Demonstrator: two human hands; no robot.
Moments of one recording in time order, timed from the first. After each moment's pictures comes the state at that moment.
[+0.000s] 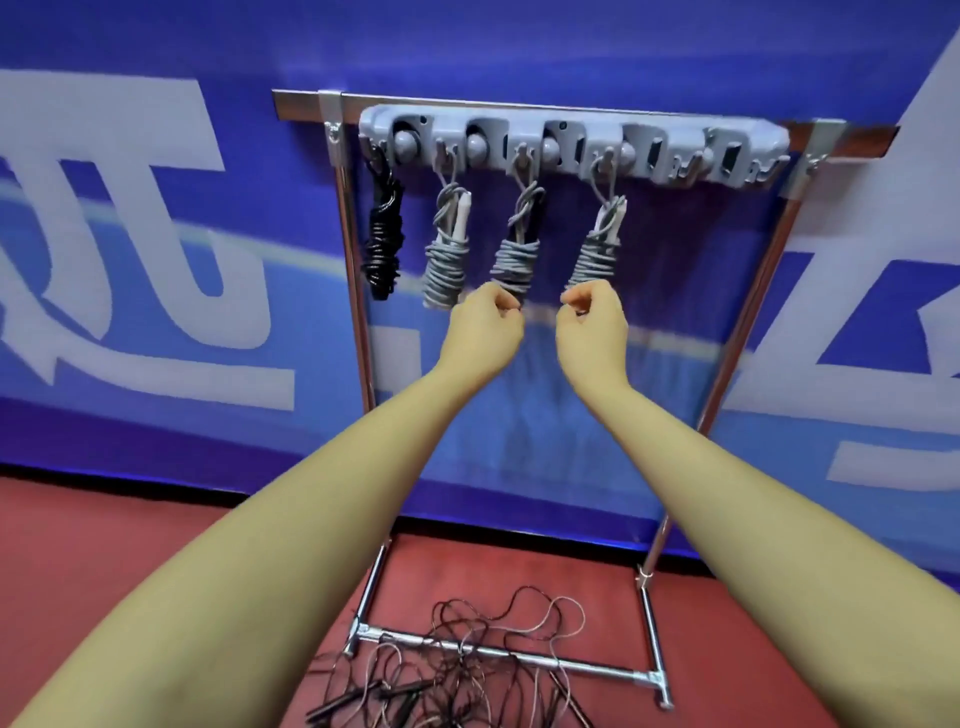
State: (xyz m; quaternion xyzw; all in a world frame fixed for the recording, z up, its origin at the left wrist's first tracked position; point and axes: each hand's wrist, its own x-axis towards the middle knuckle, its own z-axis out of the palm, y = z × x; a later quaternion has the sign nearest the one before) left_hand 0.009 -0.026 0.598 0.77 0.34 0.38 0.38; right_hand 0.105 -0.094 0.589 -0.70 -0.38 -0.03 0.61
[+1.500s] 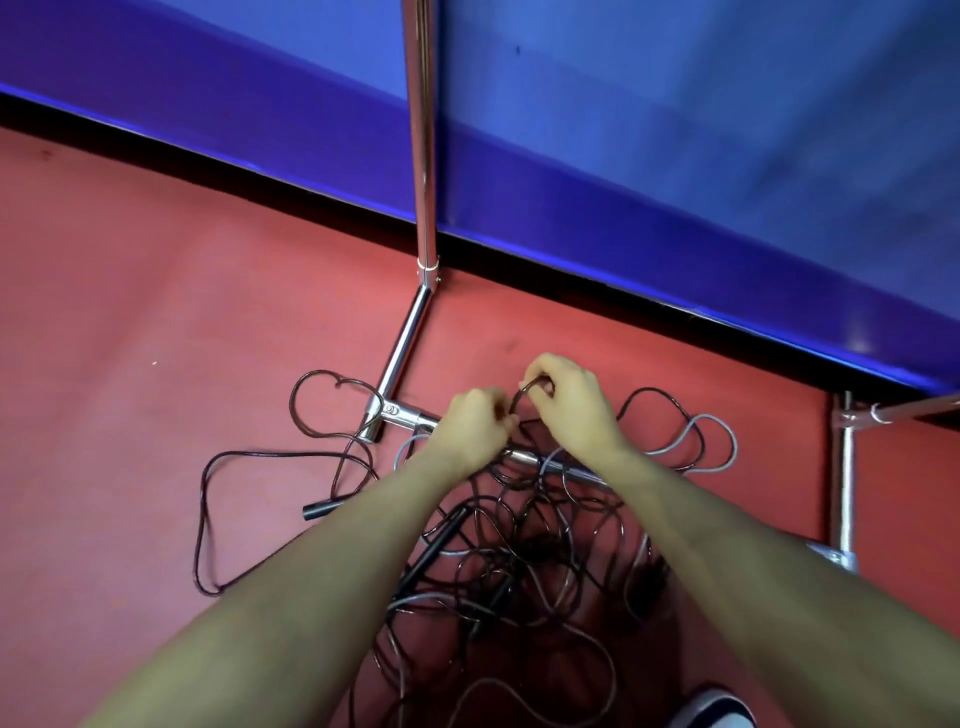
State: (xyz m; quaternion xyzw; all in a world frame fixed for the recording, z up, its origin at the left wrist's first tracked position) left_hand -0.060 0.071 0.010 0.74 0.49 -0.02 0.46; right_hand 0.072 0.028 0.000 -0.80 -0.50 0.27 0.21
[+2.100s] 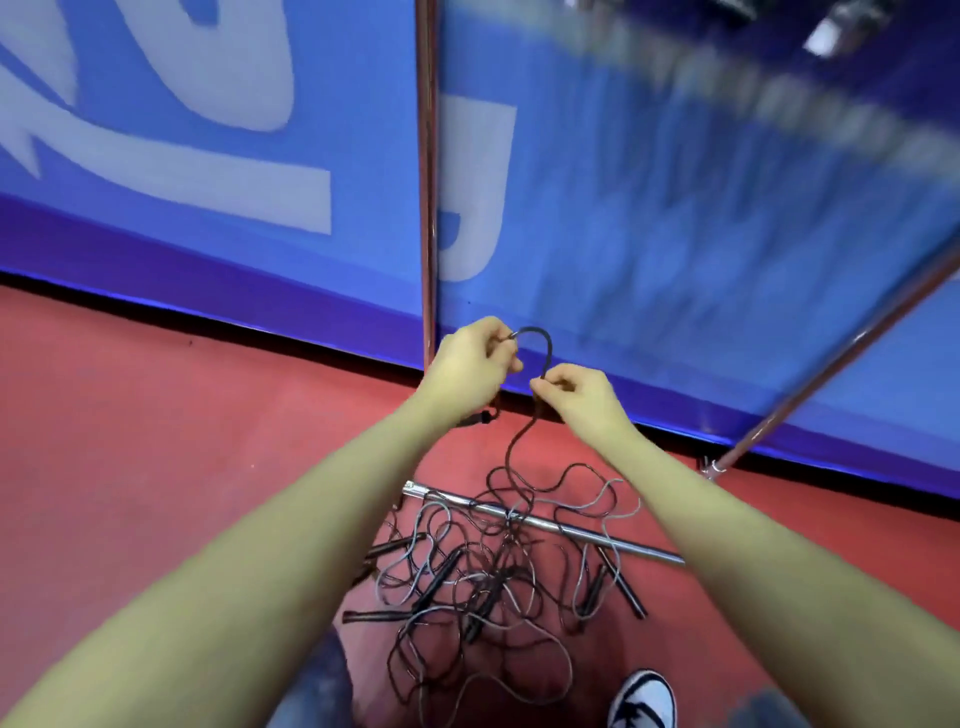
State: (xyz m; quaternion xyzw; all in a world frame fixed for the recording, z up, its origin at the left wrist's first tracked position) left_hand -0.088 0.019 0.356 0.77 0.41 0.24 0.43; right_hand 0.055 -0.051 0.302 -0.76 -0.44 0.28 0.39
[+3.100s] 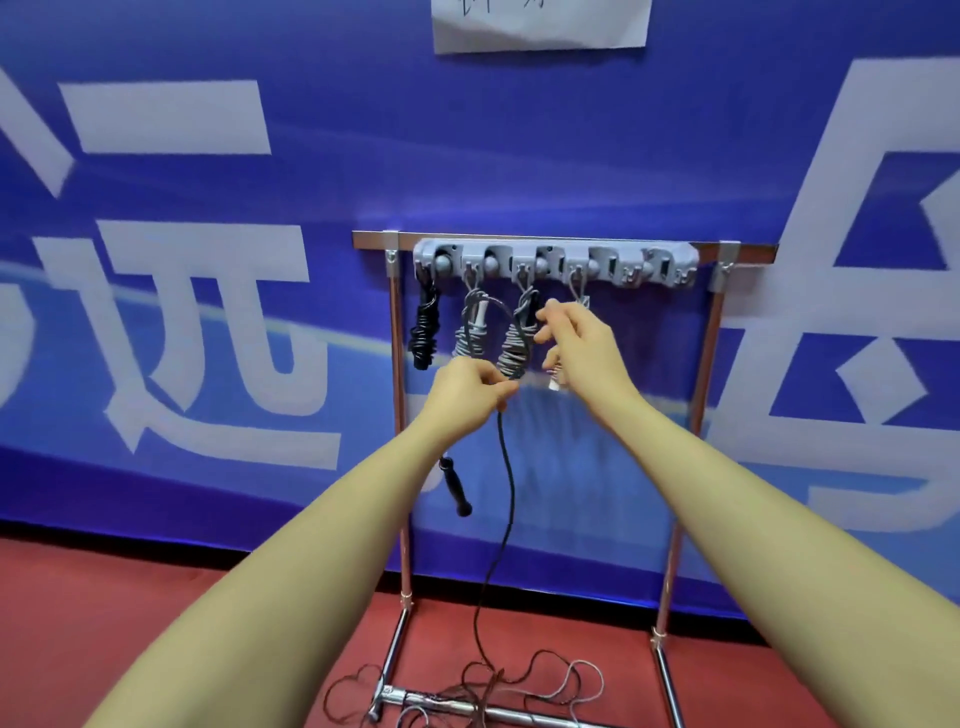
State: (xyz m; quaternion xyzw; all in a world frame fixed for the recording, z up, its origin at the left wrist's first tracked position) left_hand -0.097 -0.107 0.654 0.83 0.32 0.33 0.31; right_hand 0.028 -0.185 0.680 -0.61 -0.48 0.07 0.63
